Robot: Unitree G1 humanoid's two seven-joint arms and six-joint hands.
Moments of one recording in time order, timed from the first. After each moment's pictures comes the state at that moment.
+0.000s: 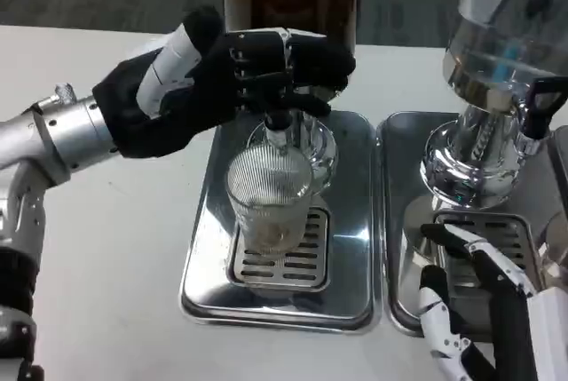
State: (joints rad) left arm -0.69 0.42 0.10 0.69 -0.36 -0.17 -1.25; right arm 0.60 -0.08 0.24 -0.21 -0.72 -0.35 -0.54
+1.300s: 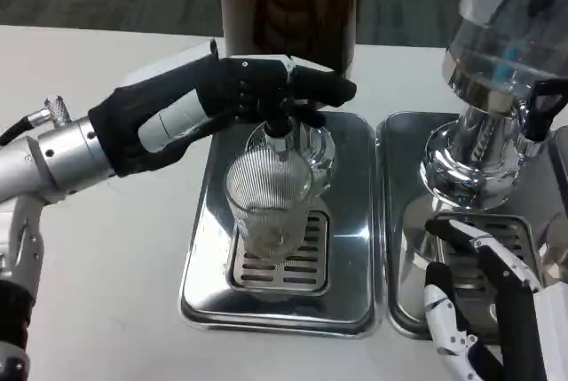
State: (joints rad) left arm -0.59 0.44 0.06 0.62 -0.34 -0.44 -1.21; right arm 0.61 -0.09 0.22 -0.24 -0.71 -0.35 -0.50
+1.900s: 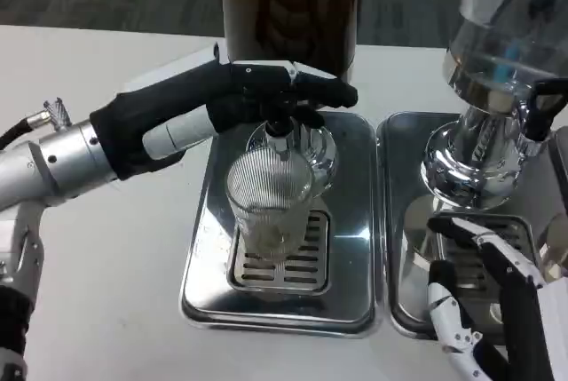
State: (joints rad) left arm -0.58 0.45 0.02 0.61 -0.32 -0.52 -1.17; right arm 0.60 -0.11 0.20 -0.25 -0.69 -0.35 -0.47
